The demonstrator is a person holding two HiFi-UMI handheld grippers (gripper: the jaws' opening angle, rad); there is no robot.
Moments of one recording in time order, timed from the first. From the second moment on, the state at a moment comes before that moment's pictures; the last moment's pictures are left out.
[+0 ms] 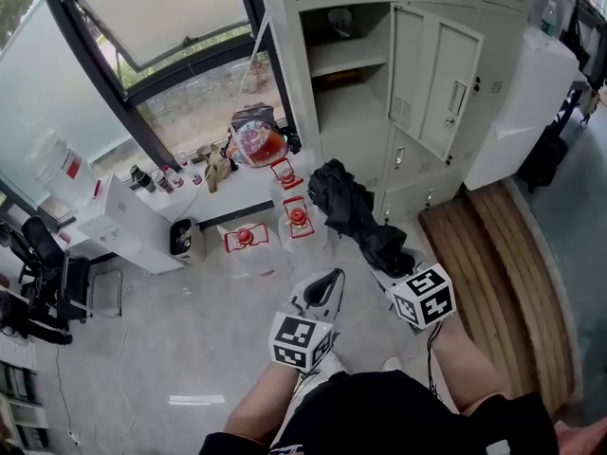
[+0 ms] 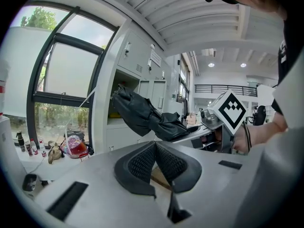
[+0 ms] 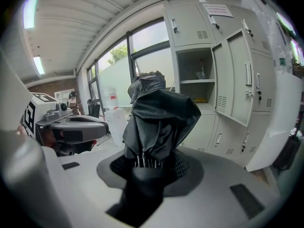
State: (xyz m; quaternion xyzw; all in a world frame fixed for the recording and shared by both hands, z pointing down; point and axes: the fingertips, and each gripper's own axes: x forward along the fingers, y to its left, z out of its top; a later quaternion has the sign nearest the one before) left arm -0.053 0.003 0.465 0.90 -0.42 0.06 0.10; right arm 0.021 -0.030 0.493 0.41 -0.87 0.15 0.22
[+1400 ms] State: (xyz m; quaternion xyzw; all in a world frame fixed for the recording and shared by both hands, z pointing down) left arm -0.090 -0.052 0.465 0.92 -0.38 0.07 0.09; right arm -0.003 -0.088 0.500 0.46 -0.84 0.16 0.22
